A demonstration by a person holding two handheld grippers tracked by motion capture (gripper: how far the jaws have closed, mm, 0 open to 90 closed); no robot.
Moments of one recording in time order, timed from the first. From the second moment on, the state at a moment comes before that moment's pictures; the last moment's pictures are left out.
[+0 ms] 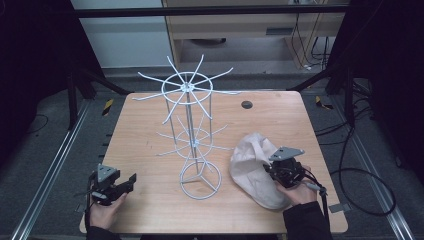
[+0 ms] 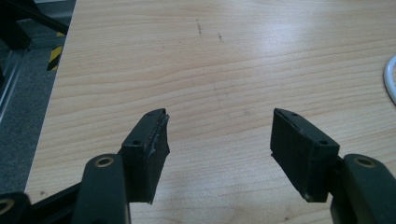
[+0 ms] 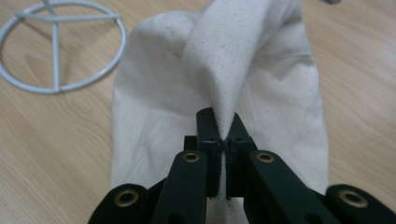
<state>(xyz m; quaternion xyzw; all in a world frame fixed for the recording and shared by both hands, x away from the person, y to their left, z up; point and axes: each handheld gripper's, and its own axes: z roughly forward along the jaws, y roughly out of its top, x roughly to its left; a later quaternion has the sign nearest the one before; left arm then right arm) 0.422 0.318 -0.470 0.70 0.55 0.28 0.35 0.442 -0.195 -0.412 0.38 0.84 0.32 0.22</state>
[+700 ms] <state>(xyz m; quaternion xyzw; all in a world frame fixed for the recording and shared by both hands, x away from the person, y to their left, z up) 0.422 0.317 -0.470 0.70 0.56 0.28 0.35 0.409 -0.230 -0.359 0.39 0.73 0.47 0.31</state>
